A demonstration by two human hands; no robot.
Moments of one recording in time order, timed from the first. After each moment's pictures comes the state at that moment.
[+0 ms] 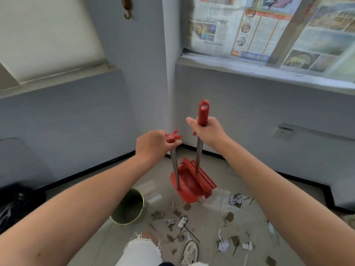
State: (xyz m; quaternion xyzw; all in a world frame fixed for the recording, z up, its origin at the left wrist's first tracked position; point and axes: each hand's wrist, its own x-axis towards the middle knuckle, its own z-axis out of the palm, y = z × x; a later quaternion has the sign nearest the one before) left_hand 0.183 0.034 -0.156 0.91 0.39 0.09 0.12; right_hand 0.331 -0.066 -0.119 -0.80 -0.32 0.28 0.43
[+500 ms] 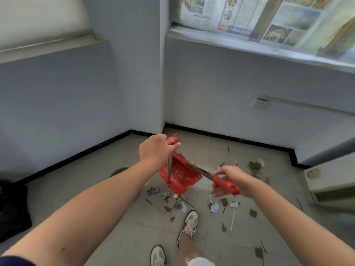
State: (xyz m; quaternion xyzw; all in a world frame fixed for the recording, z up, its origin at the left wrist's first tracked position) left_hand 0.064 -0.029 -0.208 0.89 0.39 0.07 0.23; right_hand 0.190 -0.253 -0.202 -0.73 0.01 0.57 0.37
